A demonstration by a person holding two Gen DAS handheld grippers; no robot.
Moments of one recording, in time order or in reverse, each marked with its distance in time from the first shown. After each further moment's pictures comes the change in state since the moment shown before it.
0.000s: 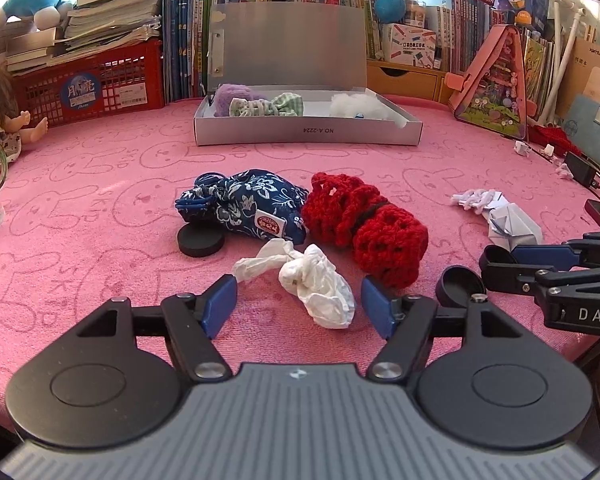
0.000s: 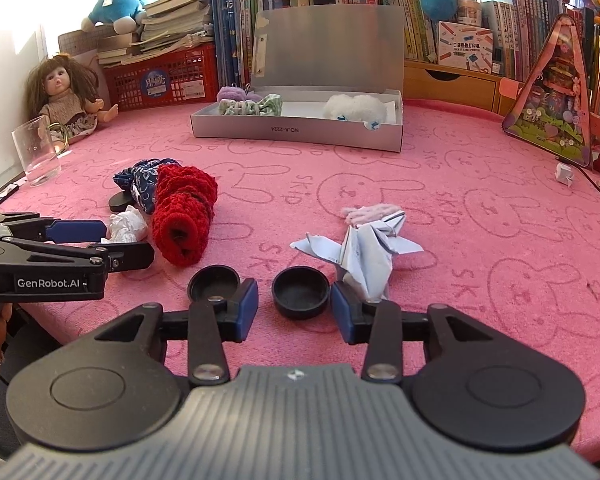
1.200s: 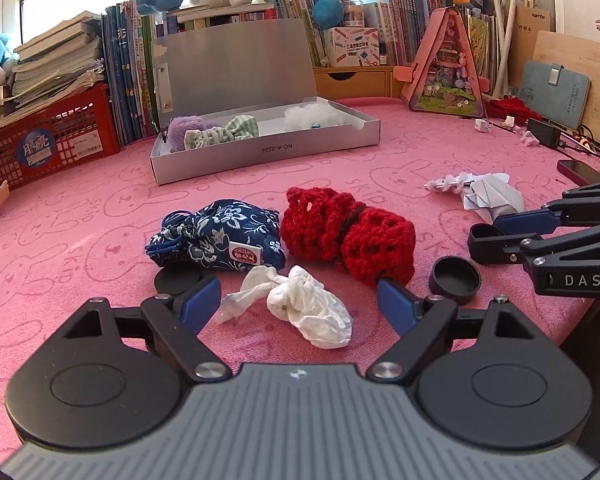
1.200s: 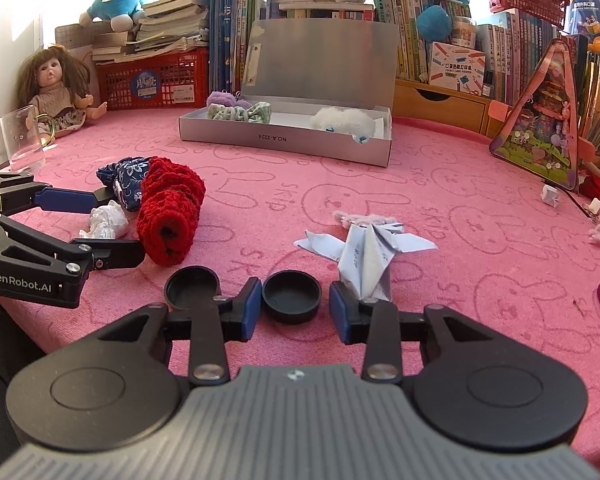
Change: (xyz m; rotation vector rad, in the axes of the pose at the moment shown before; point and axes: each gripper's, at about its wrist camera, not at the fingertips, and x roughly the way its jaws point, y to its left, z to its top) left arm 0.008 -0.002 0.000 0.201 -0.060 -0.086; right arm 0.003 0.003 -0.006 -0.056 -0.049 -0.059
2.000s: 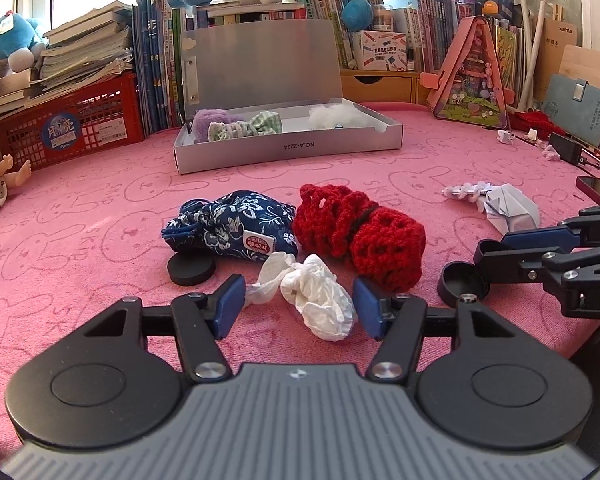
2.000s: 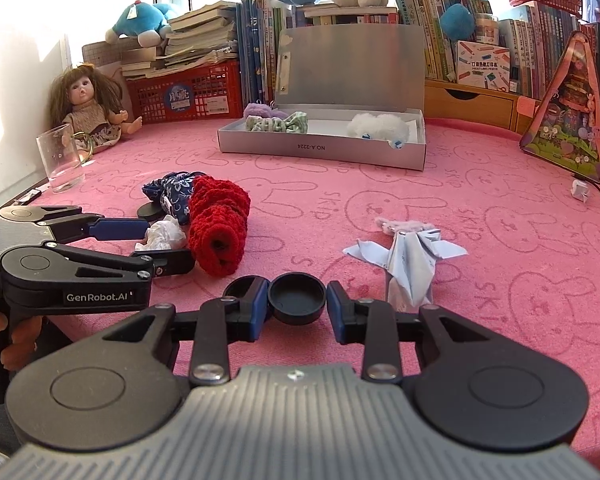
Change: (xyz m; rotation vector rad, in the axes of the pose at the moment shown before) left arm -0.004 -0.002 -0.003 -0.095 0.000 0.067; right arm -0.011 0.007 0.003 0.050 -0.008 0.126
